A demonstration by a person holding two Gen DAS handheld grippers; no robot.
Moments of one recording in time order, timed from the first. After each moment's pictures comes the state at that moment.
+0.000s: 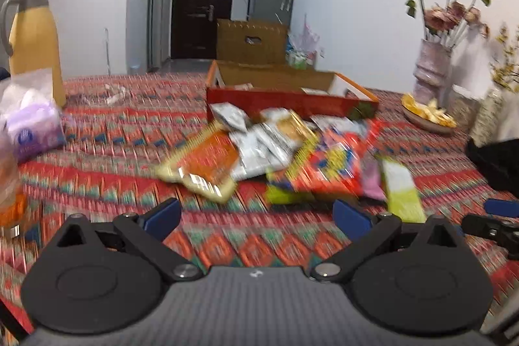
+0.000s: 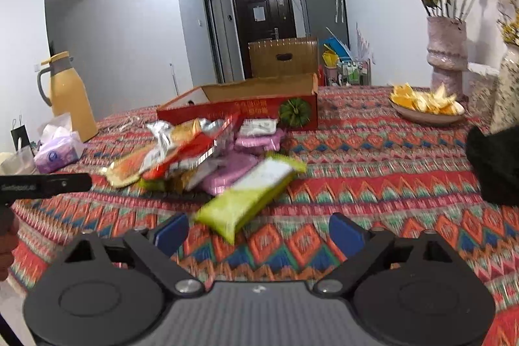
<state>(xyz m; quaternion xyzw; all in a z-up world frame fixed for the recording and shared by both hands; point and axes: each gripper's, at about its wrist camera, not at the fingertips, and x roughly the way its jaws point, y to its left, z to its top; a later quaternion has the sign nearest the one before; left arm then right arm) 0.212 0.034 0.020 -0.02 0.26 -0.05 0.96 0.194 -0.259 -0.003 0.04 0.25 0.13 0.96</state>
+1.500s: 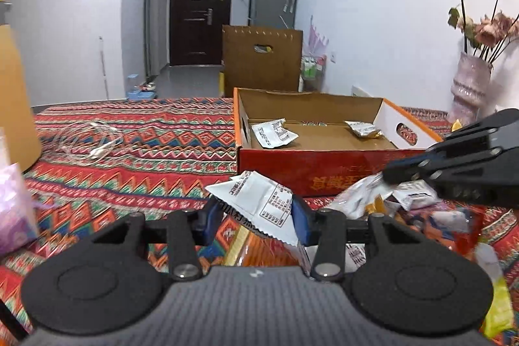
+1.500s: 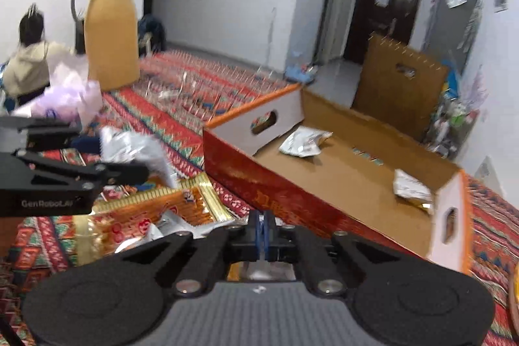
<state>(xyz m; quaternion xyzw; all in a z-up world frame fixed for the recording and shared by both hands) 0.361 0.081 0.030 -0.01 0.25 -0.05 0.97 0.428 -0.116 0.046 -0.15 0.30 0.27 0.90</state>
